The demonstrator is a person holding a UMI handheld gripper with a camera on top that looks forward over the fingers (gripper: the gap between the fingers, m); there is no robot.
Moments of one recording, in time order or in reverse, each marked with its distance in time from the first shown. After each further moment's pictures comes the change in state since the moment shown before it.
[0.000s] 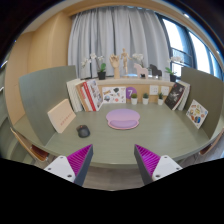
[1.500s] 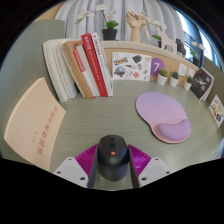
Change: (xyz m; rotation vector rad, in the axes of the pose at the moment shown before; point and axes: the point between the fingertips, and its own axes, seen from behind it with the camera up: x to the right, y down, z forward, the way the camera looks) arm -0.141 0.012 0.327 -0.297 0.177 0.044
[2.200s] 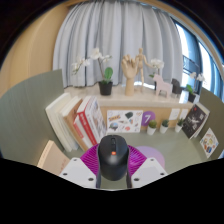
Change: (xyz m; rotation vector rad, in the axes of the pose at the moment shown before) arm 0.037 -0.211 -0.104 0.276 -0.017 -0.030
